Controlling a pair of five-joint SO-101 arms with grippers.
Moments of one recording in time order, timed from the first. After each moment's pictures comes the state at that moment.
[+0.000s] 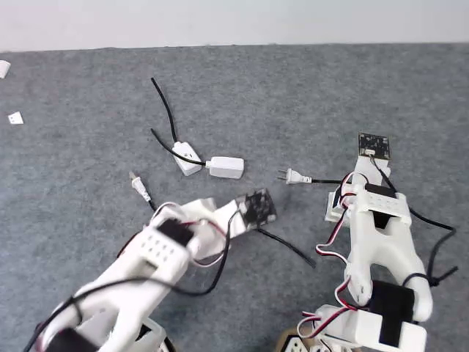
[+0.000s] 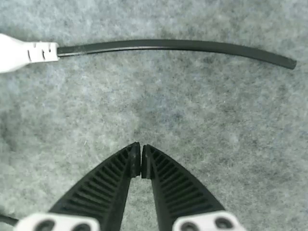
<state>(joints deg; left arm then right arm) 27.6 -28.0 61.4 43.7 -36.3 11.9 -6.9 45.1 44.5 3.1</state>
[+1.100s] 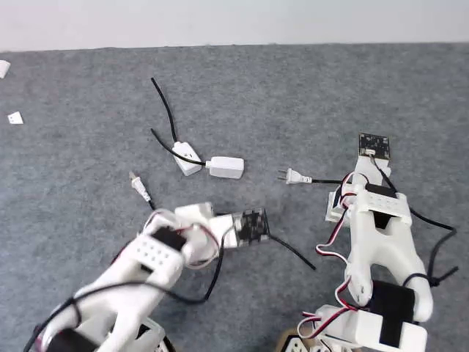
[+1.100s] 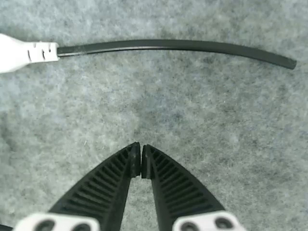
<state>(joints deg) 24.6 -22.6 64.0 36.3 -47.5 11.9 -6.9 45.1 44.5 3.1</state>
